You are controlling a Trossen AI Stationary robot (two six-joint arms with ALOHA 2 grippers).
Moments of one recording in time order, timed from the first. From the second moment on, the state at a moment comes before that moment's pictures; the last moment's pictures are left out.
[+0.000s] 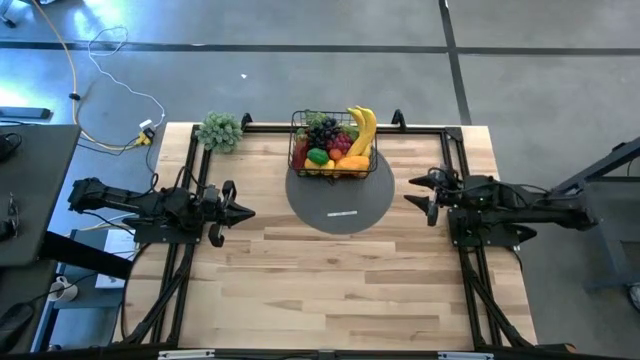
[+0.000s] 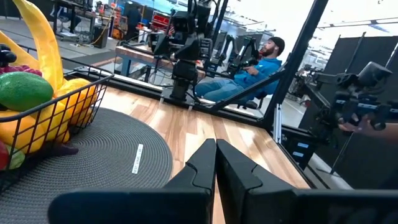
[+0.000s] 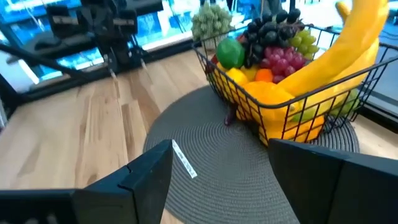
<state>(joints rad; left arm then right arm) -0.05 0.18 0.01 0.18 -0.13 -0.28 -0.05 0.23 0.31 -0.37 0.25 0.26</state>
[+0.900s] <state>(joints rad) -0.05 0.18 0.01 0.18 -0.12 -0.28 -0.05 0.01 0.10 -0.26 0.32 0.34</state>
